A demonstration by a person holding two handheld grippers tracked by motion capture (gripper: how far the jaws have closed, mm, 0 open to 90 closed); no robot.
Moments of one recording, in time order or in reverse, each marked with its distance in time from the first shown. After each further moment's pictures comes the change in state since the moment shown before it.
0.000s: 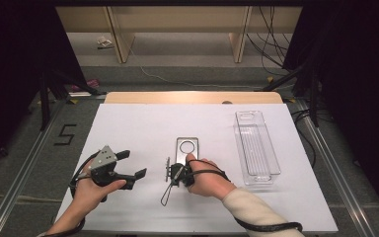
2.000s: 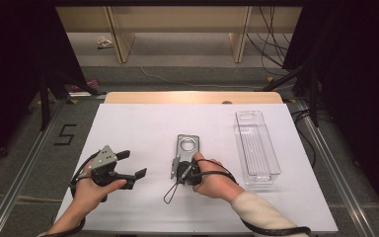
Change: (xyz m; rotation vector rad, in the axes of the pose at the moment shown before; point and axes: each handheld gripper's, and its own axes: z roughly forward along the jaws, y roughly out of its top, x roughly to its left) left arm 0.000 -0.001 0.001 0.002 0.002 -0.007; right arm 0.004 -0.019 -0.017 -0.140 -0.038 0.078
